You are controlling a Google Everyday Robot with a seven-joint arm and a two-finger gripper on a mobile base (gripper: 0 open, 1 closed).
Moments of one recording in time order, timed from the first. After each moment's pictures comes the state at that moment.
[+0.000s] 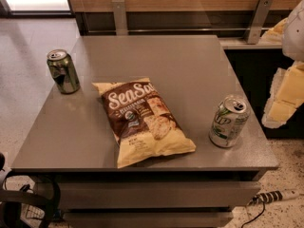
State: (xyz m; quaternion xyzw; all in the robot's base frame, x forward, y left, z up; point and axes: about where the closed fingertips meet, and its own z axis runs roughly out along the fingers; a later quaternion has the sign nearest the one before) arm 0.438 -0.215 0.983 -0.60 0.78 -0.04 0.17
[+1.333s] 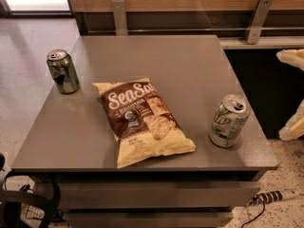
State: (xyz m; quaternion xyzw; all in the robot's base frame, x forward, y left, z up) arm 0.446 -0.258 0.941 -0.58 0.72 0.12 0.36
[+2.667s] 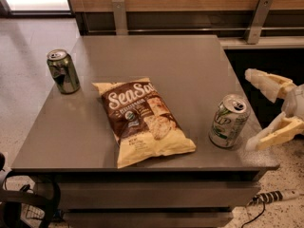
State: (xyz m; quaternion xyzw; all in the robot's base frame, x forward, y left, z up) arm 0.430 -0.191 0.929 -0.47 0.60 0.35 0.54
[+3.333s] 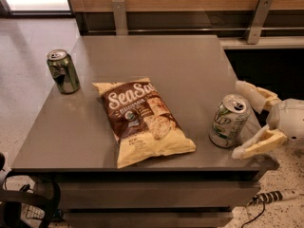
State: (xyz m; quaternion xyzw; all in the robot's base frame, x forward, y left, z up) arm 0.436 -0.181 0.891 -0.46 0.58 0.37 0.56
